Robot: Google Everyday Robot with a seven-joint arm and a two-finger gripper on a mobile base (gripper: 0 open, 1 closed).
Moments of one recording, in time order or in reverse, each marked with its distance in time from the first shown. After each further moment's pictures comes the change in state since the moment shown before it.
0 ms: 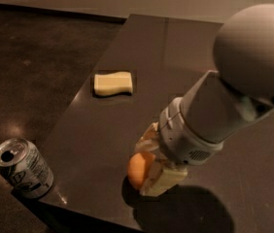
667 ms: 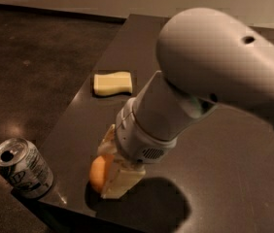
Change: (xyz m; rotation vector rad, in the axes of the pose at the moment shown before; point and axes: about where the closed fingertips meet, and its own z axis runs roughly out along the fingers) arm -0.066 -0.004 0.036 -0.055 -0.067 -0.079
